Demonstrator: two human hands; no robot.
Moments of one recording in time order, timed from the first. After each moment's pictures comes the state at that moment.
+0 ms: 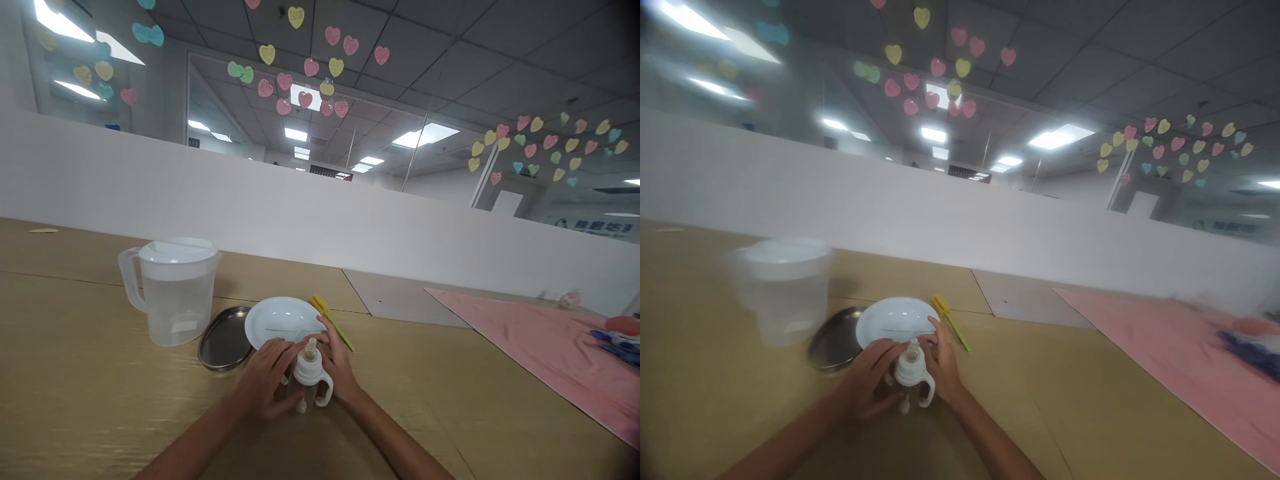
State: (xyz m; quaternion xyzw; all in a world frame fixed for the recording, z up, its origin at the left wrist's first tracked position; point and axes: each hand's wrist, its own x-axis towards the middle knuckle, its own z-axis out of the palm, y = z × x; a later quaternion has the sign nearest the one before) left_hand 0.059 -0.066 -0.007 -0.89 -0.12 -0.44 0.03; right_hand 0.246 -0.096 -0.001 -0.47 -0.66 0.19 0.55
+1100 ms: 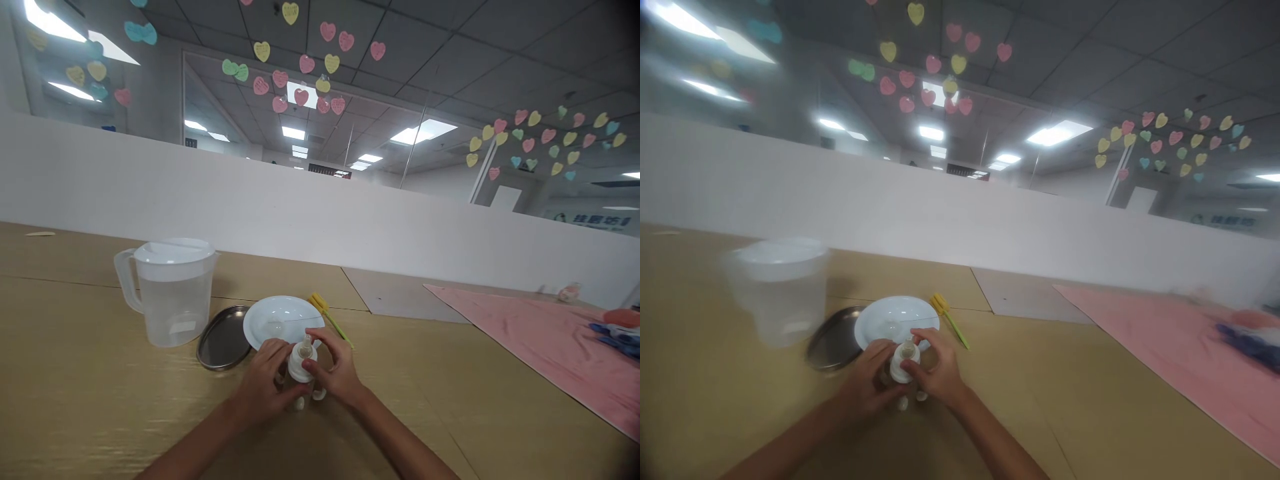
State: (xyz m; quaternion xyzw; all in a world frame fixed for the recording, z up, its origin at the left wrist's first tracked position) left_hand 0.068 -0.072 -0.010 -0.85 -0.18 -0.49 -0.07; right_hand 0.241 -0.112 0.024 -0.36 -0.75 0.07 0.55
